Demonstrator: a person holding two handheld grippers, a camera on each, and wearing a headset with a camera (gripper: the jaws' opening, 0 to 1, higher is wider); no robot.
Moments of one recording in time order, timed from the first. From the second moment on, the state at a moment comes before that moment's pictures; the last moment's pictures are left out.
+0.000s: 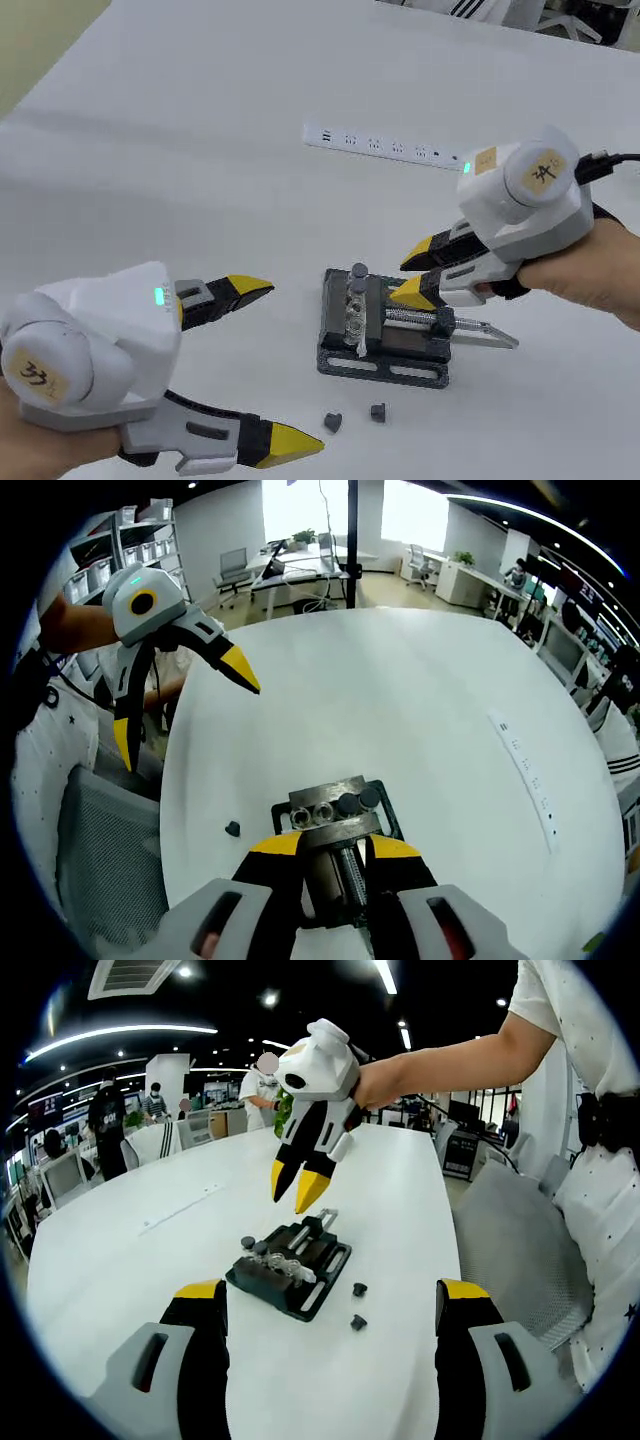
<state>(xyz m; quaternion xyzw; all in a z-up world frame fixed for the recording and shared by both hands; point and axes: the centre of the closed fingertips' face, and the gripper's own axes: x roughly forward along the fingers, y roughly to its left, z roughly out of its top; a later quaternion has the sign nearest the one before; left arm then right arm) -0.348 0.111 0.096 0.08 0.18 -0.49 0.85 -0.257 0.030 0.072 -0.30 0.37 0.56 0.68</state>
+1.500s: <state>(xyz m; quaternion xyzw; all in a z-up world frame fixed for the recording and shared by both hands) -0.361 0.077 -0.009 0.30 0.25 -0.60 0.69 -0.324 -0.060 0.072 -0.15 0.31 0.53 0.78</state>
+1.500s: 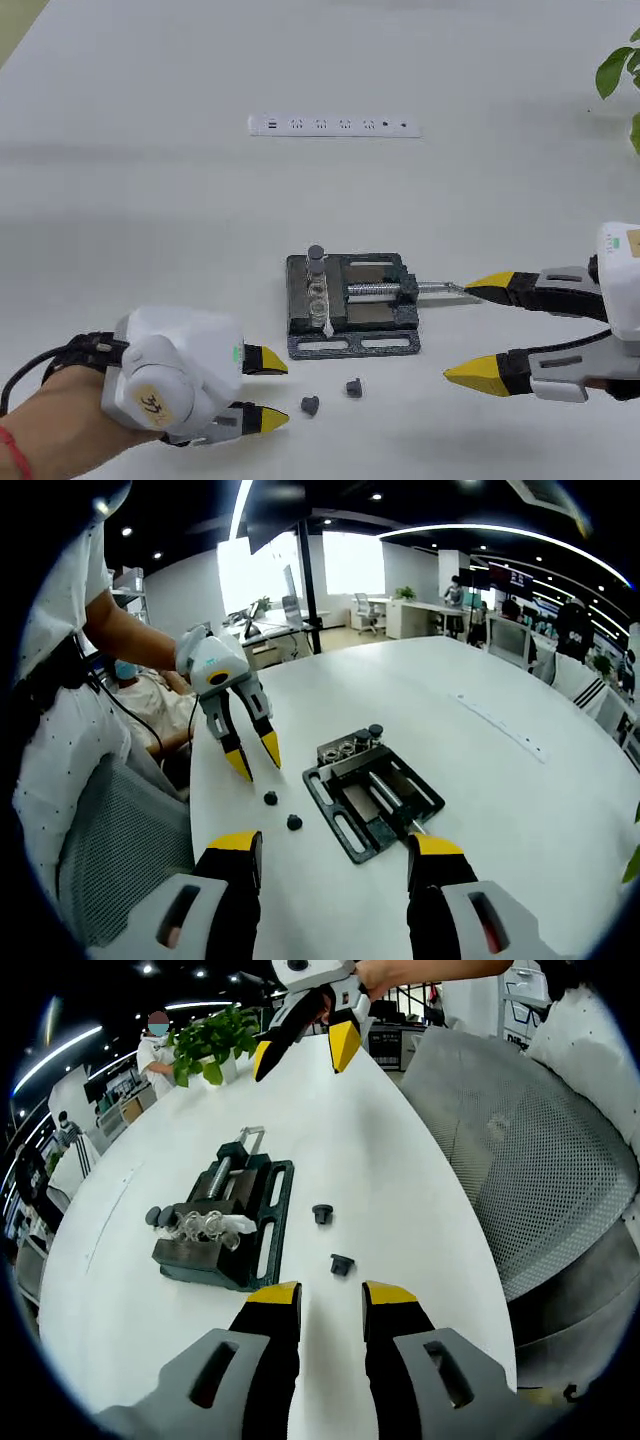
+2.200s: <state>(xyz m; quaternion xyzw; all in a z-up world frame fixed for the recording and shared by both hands) -0.361 0.063 -0.031 0.33 0.25 -0.63 0.66 -0.319 -0.077 0.074 -0.14 0.31 0.50 0.79</state>
